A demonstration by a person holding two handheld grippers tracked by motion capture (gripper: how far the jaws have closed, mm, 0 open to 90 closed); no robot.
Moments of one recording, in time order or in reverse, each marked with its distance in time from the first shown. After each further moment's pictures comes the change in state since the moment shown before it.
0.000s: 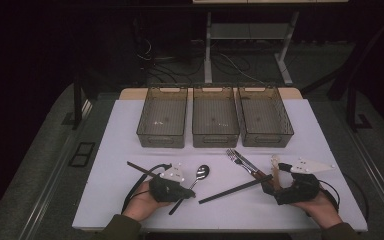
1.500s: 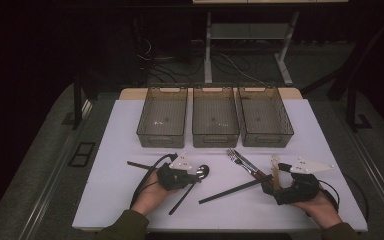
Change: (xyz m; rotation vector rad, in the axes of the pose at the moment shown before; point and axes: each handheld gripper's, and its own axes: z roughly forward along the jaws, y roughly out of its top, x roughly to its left) left arm 0.021 0.020 0.015 -0.034 0.144 -0.001; right arm 0.000 0.000 0.001 0.004 0.001 -0.004
